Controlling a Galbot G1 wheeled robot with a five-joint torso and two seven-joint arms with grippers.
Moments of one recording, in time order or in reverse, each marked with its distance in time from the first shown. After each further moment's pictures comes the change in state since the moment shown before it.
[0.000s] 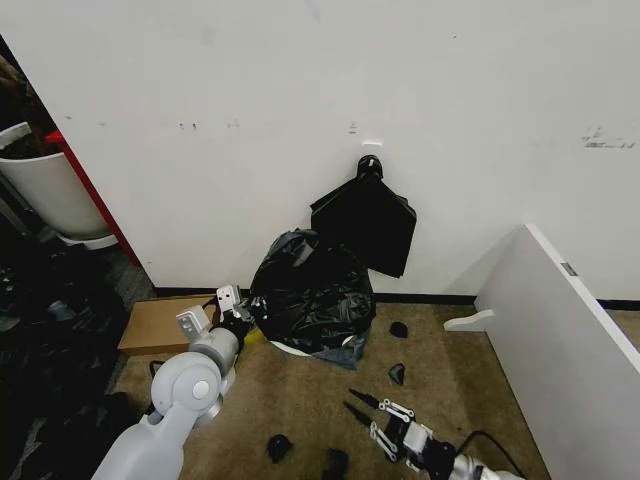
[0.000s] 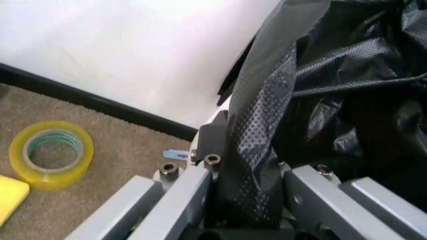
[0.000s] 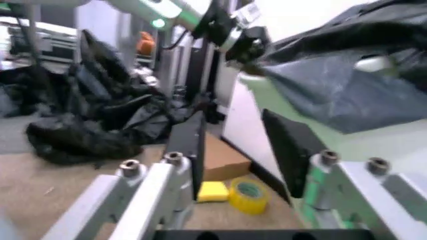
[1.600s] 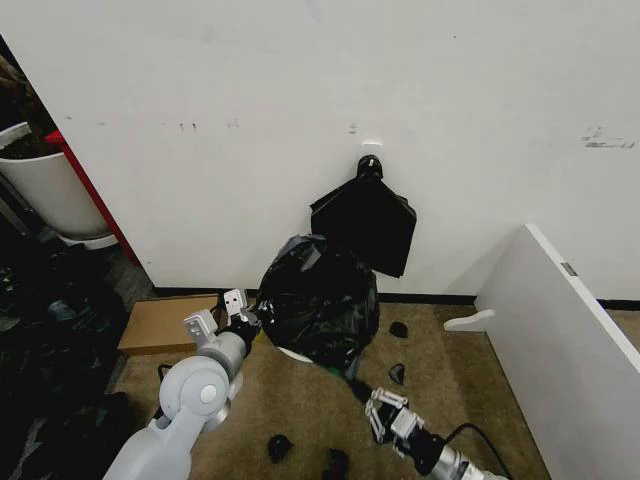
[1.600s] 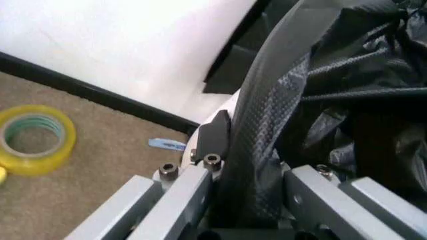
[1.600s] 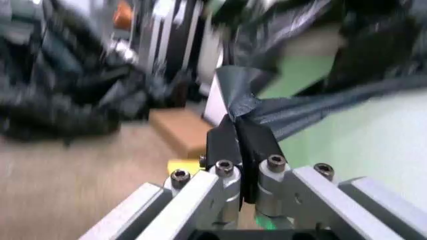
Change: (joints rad) left arm 0.021 -0.027 0.018 -0.037 -0.019 0.015 -0.021; right arm 0.046 0.058 -0.011 -0.050 -0.186 -0.048 0.084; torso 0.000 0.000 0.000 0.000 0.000
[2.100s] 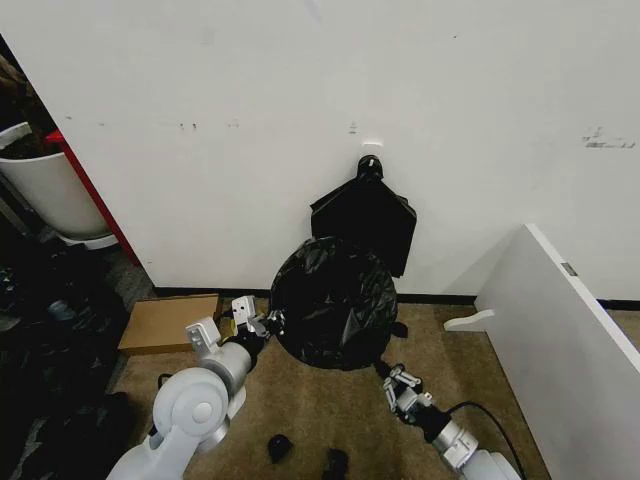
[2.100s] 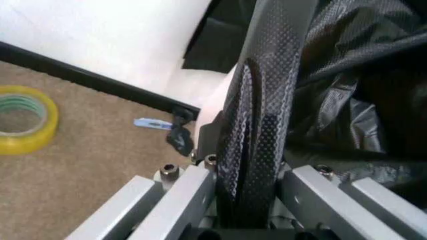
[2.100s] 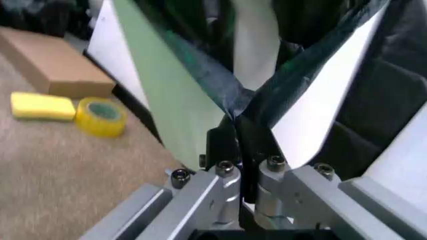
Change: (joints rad) left arm 0.056 0.019 0.018 -0.071 0.006 0.031 -0.018; right arm 0.110 0.028 0.031 -0.161 -0.301 -0.003 0.491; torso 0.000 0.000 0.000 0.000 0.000
